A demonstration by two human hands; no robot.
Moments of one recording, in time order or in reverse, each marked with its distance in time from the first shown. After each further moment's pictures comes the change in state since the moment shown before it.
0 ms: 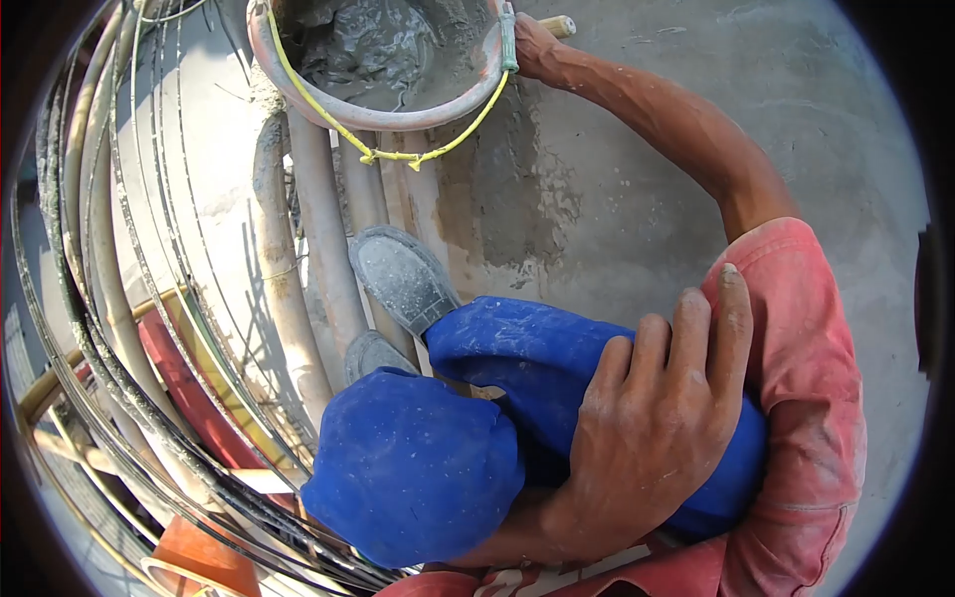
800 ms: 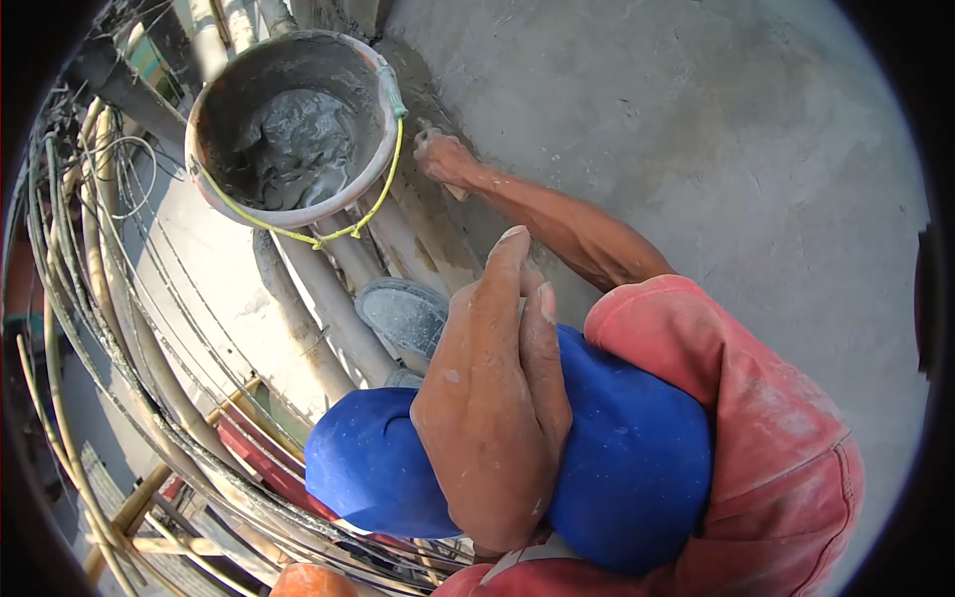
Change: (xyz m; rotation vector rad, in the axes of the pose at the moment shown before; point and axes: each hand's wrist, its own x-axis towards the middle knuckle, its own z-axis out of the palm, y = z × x) left_hand 0.003 0.000 -0.034 -0.172 -0.064 -0.228; right_hand -0.049 -0.129 -0.070 1.445 -0.130 1.044
